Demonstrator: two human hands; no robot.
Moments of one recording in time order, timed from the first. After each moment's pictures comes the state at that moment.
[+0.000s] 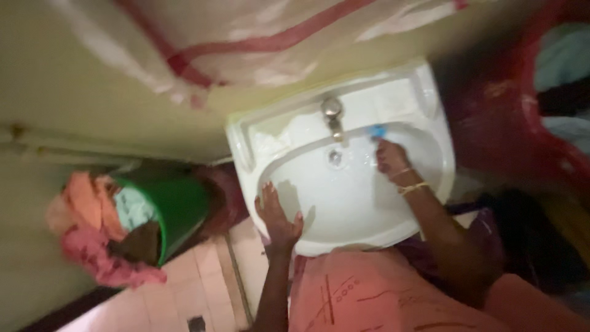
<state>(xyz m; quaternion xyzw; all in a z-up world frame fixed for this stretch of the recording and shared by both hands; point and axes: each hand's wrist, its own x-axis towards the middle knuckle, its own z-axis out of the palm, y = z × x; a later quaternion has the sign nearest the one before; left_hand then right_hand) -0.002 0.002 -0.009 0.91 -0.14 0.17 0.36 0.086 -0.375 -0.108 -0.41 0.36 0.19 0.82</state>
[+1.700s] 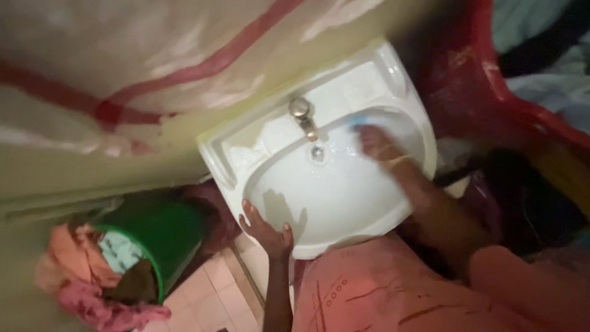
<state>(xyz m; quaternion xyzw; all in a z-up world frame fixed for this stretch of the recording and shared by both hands) -0.004 0.002 -0.007 0.91 -0.13 0.20 0.35 0.088 -0.397 -0.153 -0.14 0.28 0.24 0.92</state>
